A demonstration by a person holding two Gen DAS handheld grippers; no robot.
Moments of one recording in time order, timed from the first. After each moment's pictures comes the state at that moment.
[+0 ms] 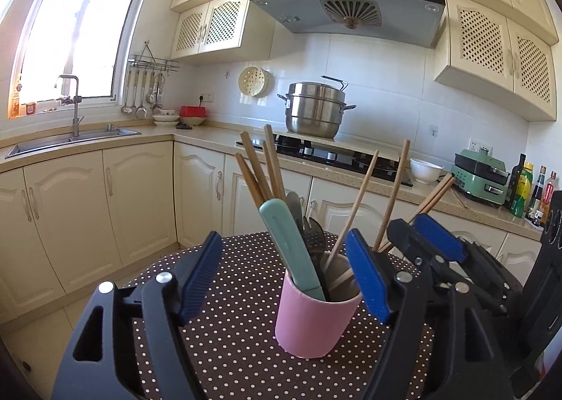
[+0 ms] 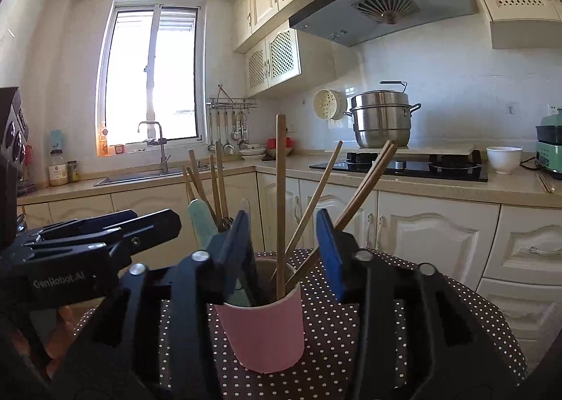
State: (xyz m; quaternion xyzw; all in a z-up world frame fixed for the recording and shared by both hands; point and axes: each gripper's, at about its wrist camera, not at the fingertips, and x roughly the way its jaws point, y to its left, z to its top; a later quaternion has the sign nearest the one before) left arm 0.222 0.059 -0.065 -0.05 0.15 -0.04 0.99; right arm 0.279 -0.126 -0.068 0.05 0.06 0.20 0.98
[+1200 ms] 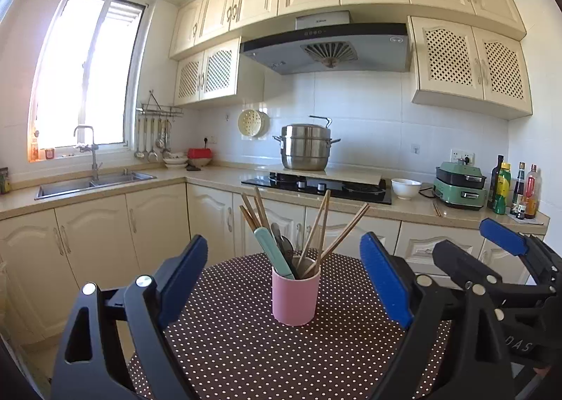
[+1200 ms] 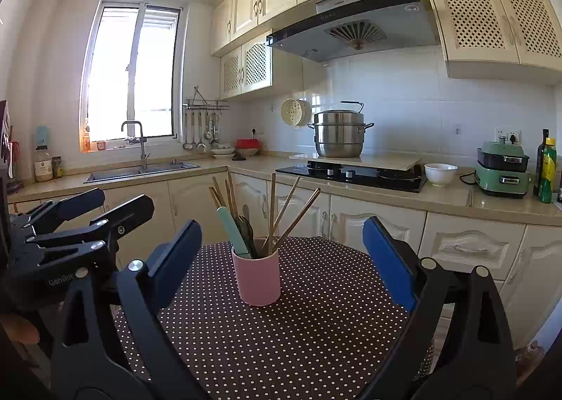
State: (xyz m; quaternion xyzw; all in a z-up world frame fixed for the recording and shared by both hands) left arm 0.053 0.032 0.001 0.00 0.08 -0.03 1.00; right arm 0.110 -0.155 0.008 0.02 0.07 0.12 0.99
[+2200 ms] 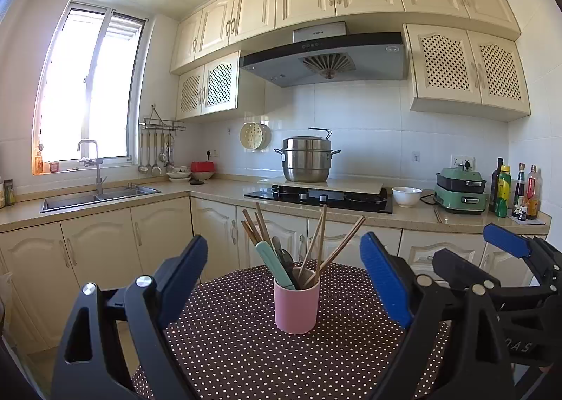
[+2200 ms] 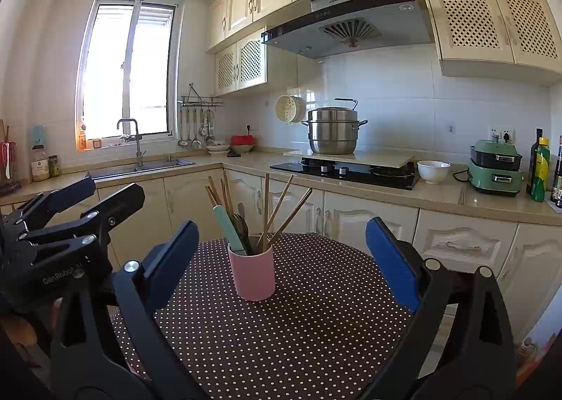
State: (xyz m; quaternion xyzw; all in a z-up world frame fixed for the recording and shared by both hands) left arm 0.040 0.023 0.017 0.01 0.06 -0.02 1.00; right arm 0.100 -0.159 0.018 0.02 0.08 0.11 0.99
